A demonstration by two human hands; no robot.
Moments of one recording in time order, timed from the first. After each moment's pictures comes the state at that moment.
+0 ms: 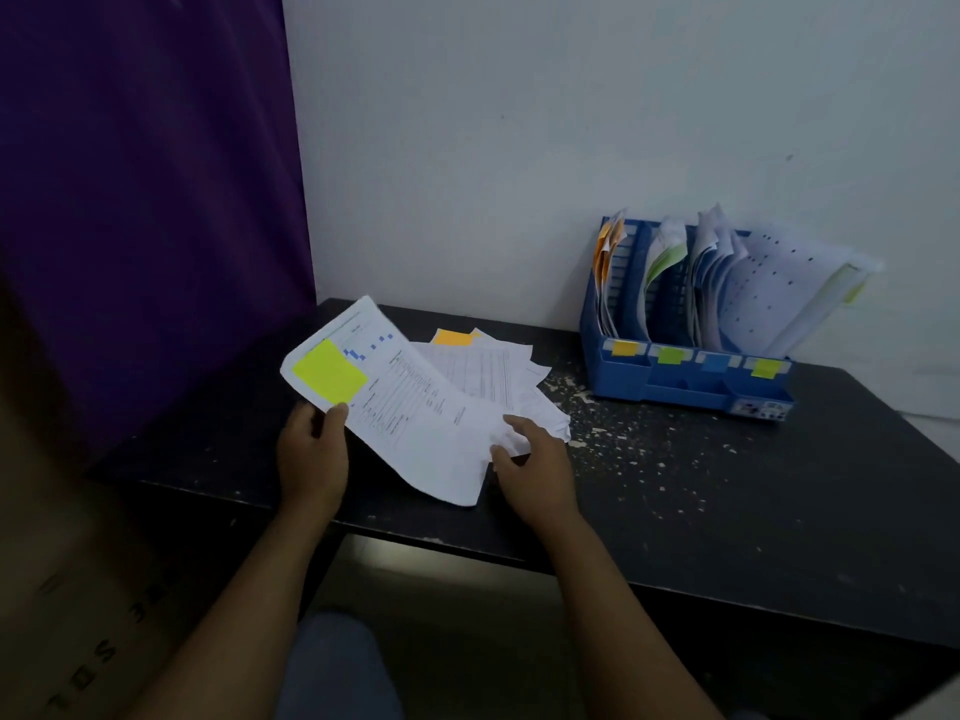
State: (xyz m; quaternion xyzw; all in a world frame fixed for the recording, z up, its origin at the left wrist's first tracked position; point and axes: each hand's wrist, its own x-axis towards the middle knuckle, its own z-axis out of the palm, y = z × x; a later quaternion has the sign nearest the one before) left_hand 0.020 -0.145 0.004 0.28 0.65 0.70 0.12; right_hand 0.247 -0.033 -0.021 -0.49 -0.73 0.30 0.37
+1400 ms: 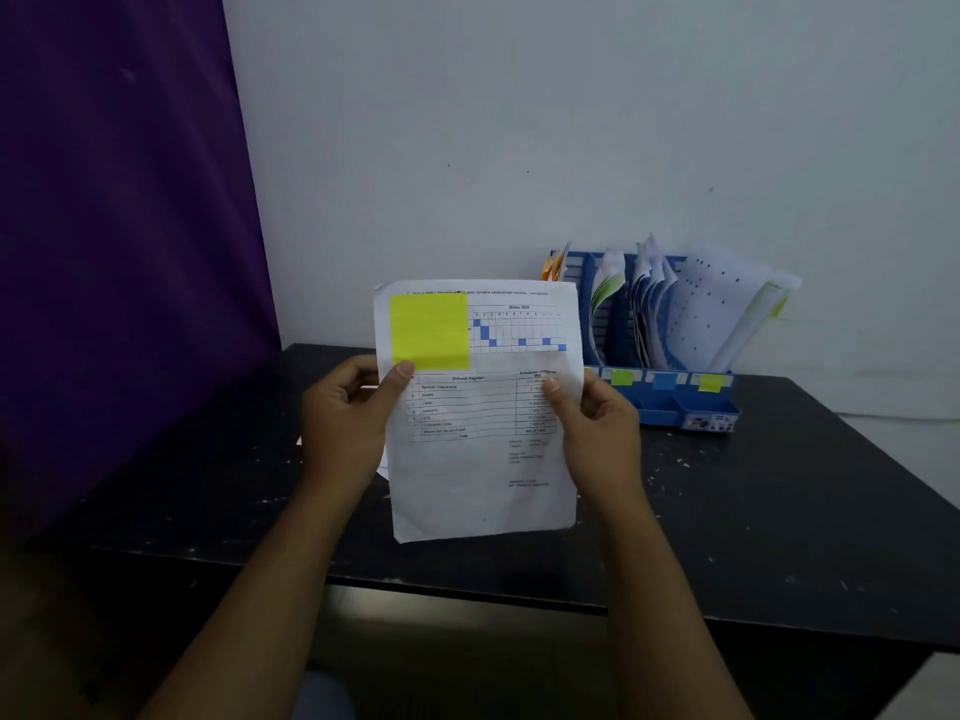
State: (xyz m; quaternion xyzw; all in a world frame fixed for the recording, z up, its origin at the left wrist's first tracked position) left_hand 0.101 -0.125 0.107 0.43 0.52 0.72 0.13; right_hand 0.329 -0.061 0.108 -0.36 -0.57 0.44 0.59
